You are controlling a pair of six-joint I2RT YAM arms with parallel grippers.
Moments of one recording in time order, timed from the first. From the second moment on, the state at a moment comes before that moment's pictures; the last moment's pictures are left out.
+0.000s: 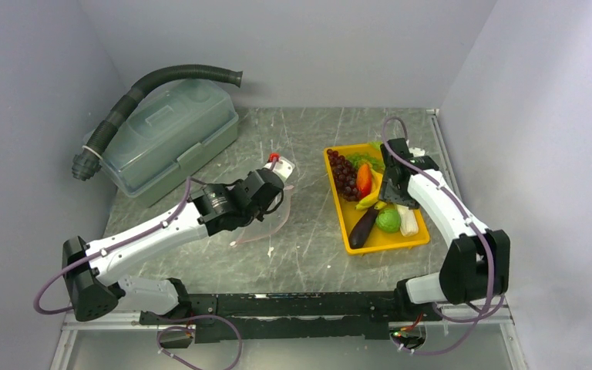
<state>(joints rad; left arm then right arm) -1.01 1.28 1.23 -0.81 -0.53 -0.17 0.20 1.36 1.08 -0.94 0.42 0.50</state>
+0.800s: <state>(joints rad) -1.00 1.21 1.13 -0.74 -0.48 -0.16 0.16 1.66 1.15 -0.80 0.54 0.46</state>
